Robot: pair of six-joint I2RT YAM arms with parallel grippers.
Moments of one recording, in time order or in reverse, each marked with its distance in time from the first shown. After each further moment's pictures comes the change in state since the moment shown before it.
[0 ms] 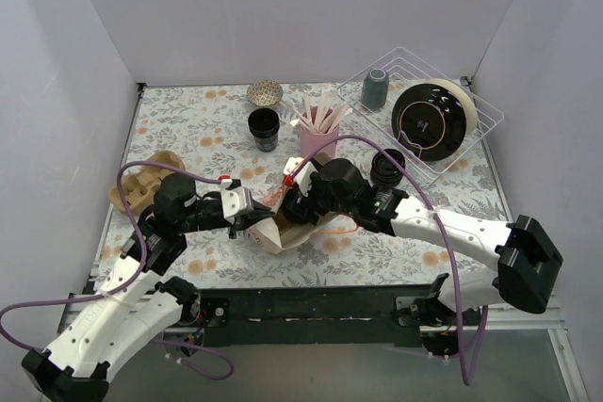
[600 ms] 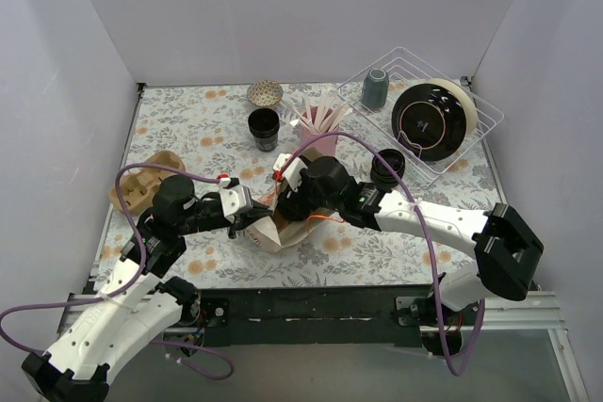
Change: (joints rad) left arm -0.002 -0.023 -0.021 0.011 -0.049 -0.032; right arm 0.008 0.119 0.054 0.058 0.079 0.002
